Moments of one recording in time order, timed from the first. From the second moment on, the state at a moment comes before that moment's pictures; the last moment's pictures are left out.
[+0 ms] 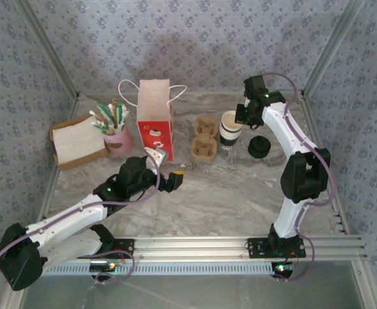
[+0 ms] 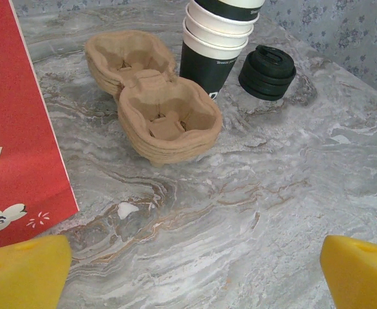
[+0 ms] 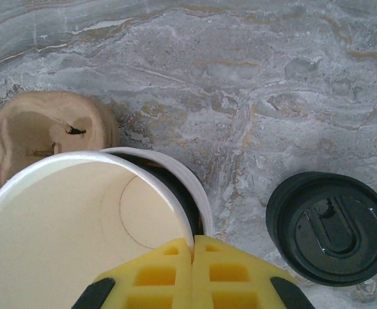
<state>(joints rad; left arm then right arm) -0.79 0.95 0.54 0.00 0.03 -0.23 0.22 1.82 1.71 -0.94 0.01 0.33</state>
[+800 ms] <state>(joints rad) -0.80 0.92 0.54 0.00 0.01 -0.24 0.27 1.52 1.73 -1.02 0.05 0.33</state>
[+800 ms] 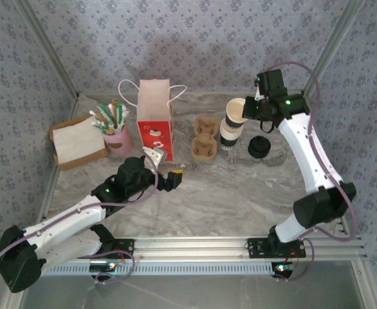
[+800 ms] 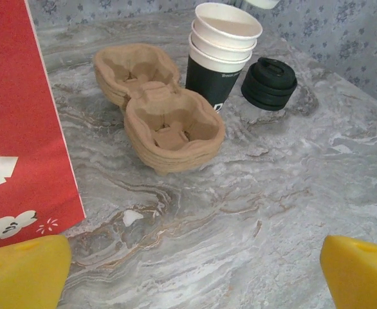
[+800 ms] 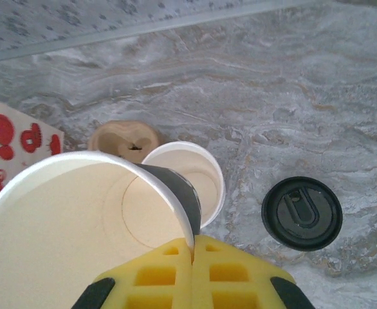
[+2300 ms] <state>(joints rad) -0.81 0.98 0.51 0.07 0.00 -0.23 0.77 1.42 1.08 -0.85 -0.01 0.46</state>
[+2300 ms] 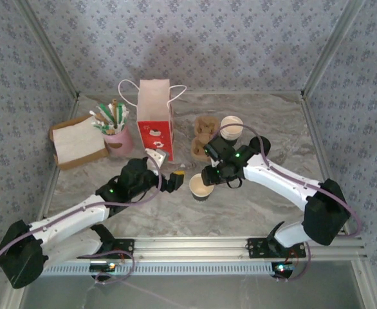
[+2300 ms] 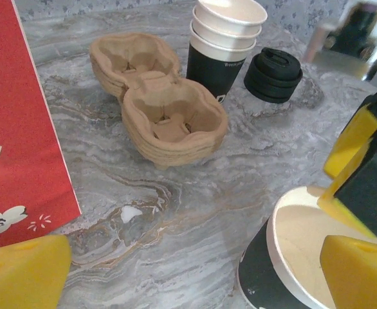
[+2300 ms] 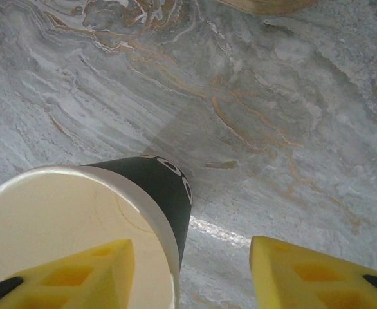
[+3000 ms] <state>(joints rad) -0.88 1.34 1.02 -0.10 0.10 -0.28 0.27 1.22 1.09 -0.95 0.14 0.45</state>
